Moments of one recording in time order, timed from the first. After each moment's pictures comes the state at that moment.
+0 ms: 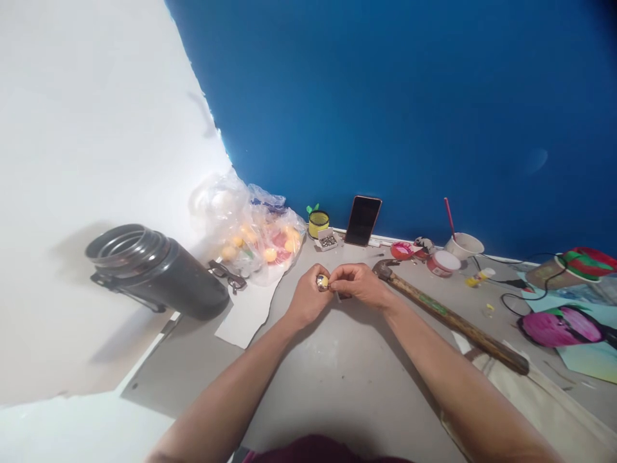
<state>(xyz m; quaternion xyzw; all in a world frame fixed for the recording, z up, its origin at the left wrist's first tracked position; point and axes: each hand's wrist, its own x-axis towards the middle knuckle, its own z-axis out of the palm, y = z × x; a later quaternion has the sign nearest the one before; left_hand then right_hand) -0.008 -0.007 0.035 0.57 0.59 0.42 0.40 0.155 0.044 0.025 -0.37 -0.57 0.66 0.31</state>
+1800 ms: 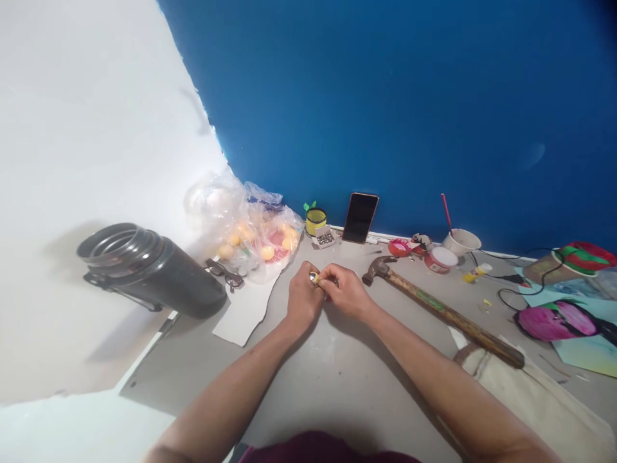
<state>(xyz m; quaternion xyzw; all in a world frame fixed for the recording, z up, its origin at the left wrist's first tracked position) 0.000 -0.007 0.021 0.55 0.68 0.41 0.27 0.126 0.019 0.025 -0.44 -0.69 0.45 0.34</state>
